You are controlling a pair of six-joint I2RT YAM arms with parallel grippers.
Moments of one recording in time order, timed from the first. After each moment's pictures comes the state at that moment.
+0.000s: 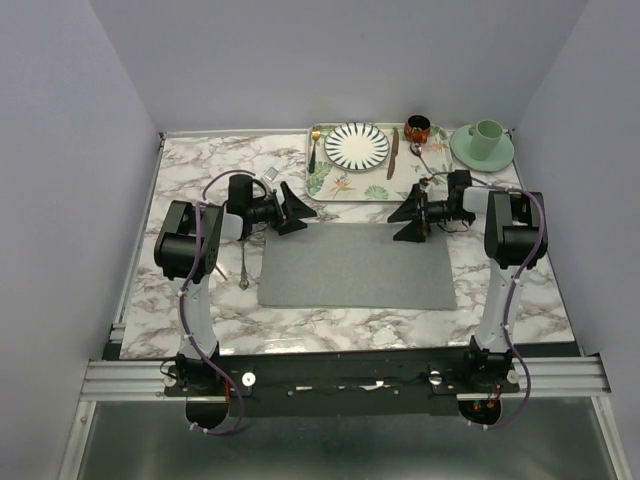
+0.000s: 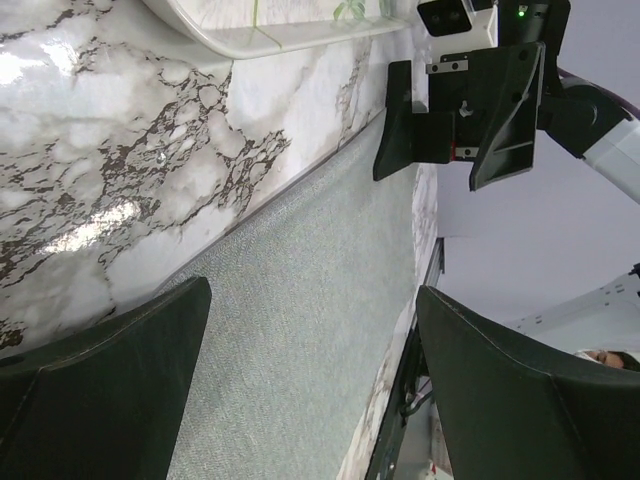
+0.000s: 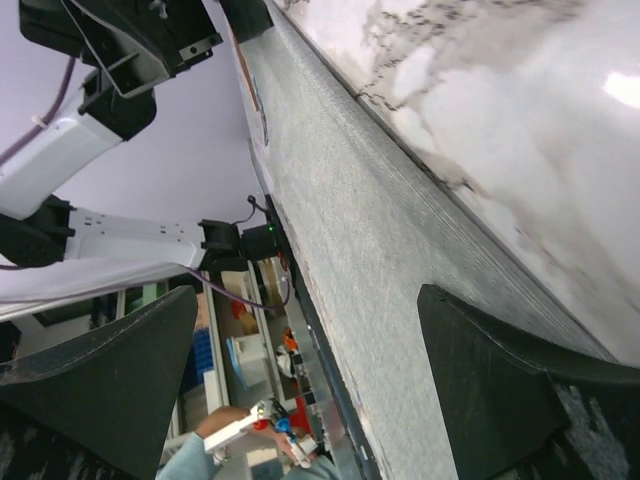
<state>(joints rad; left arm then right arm) -0.15 2.09 1.04 0.54 0.95 -0.86 -0.01 2.21 1.37 -0.49 -1.24 0.22</state>
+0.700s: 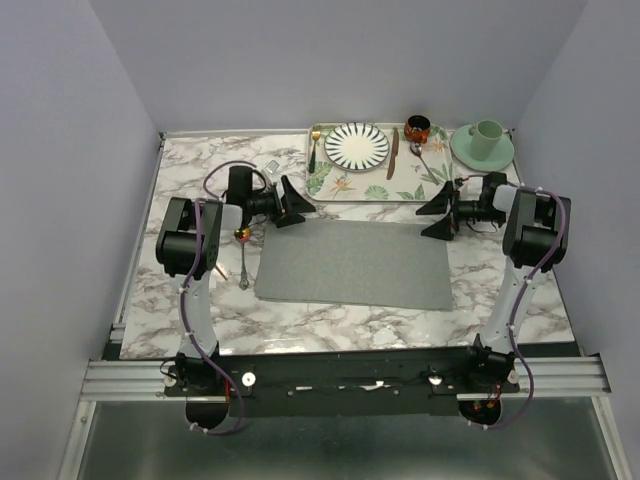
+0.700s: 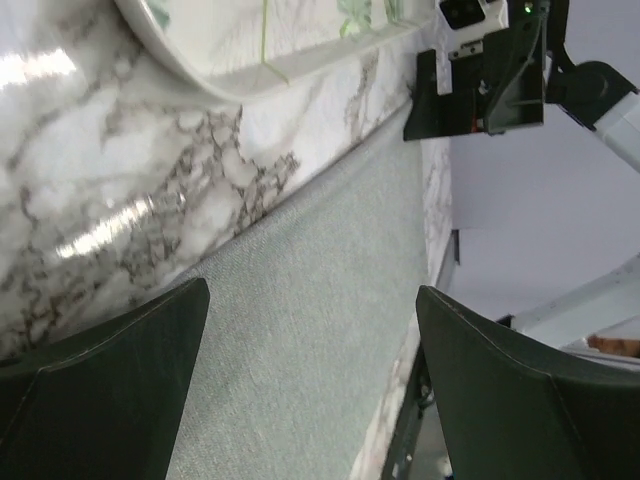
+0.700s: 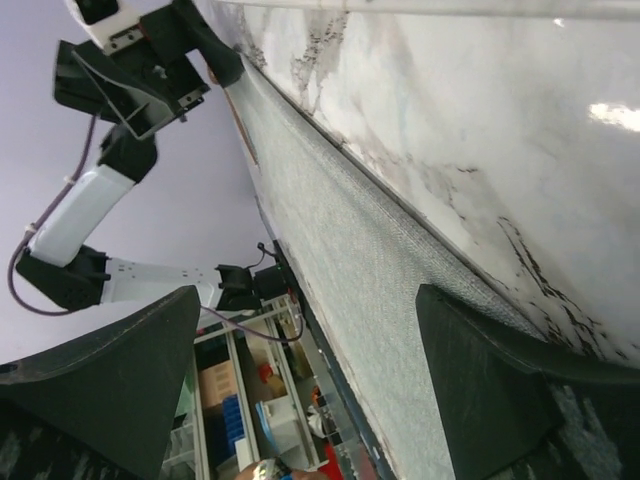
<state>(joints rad) -0.13 2.12 1.12 0.44 1.00 -0.78 -0.22 2.22 1.42 -0.63 -1.21 0.17</state>
